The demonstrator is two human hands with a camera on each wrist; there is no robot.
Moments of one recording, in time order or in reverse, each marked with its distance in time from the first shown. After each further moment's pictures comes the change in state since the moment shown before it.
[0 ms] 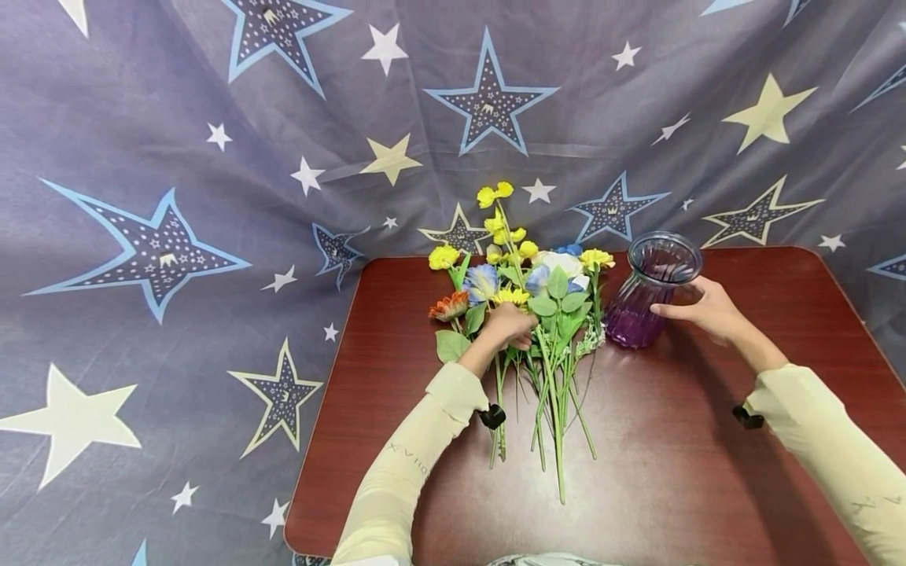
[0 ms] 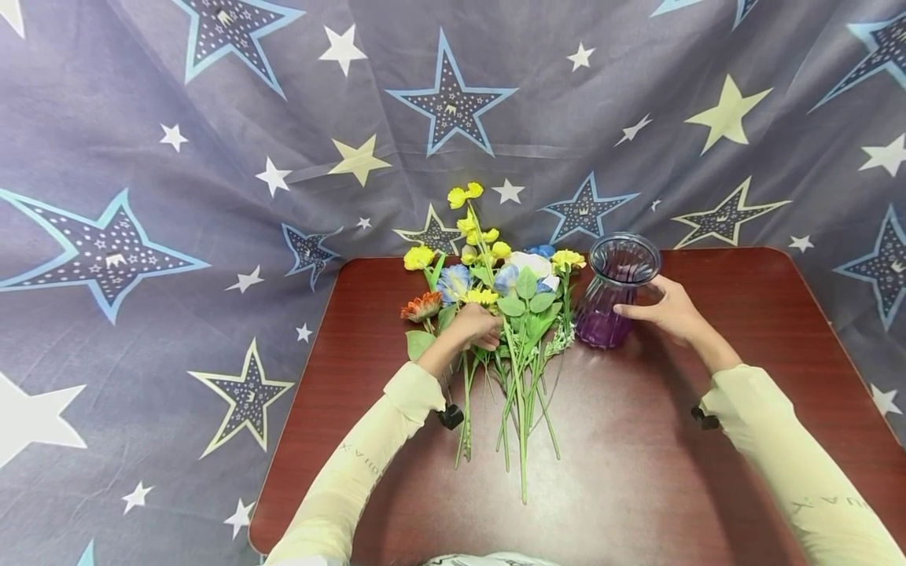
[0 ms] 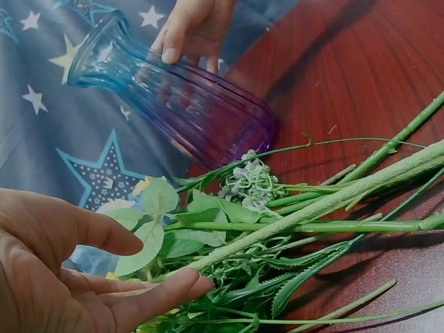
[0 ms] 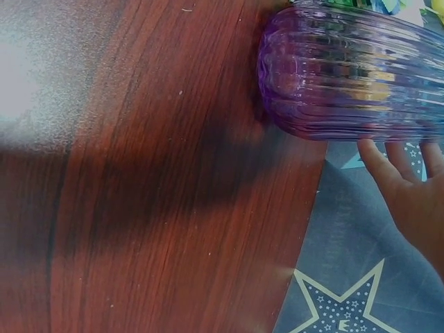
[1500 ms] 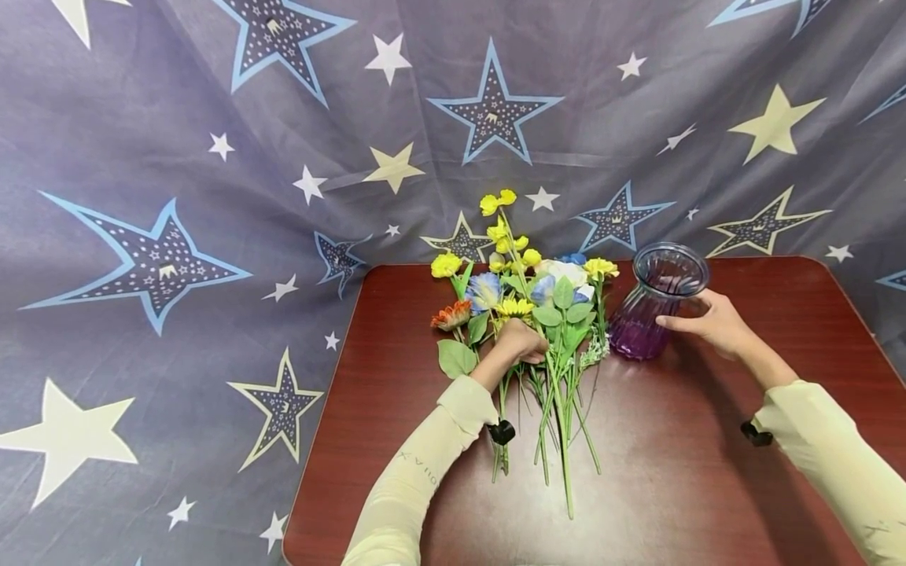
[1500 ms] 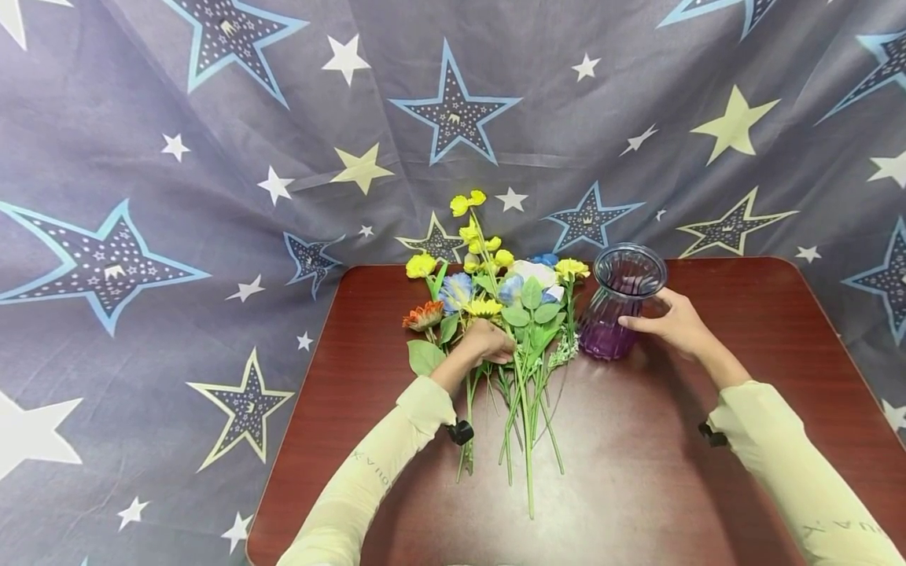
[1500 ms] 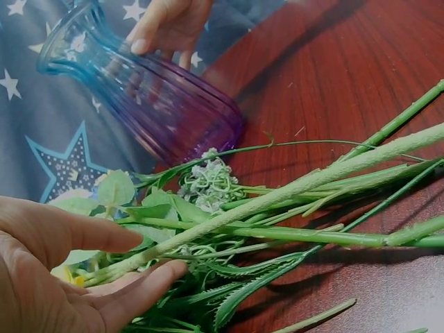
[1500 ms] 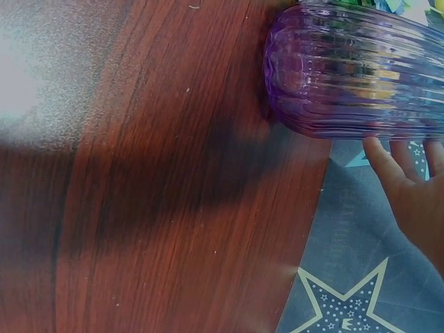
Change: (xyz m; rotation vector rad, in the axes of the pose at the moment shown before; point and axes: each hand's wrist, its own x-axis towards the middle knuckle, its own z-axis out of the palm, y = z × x) left_hand 0.016 -0.012 0.018 -0.069 0.061 -0.046; right_hand -0.003 0.004 -0.001 -0.026 -0.013 -0.061
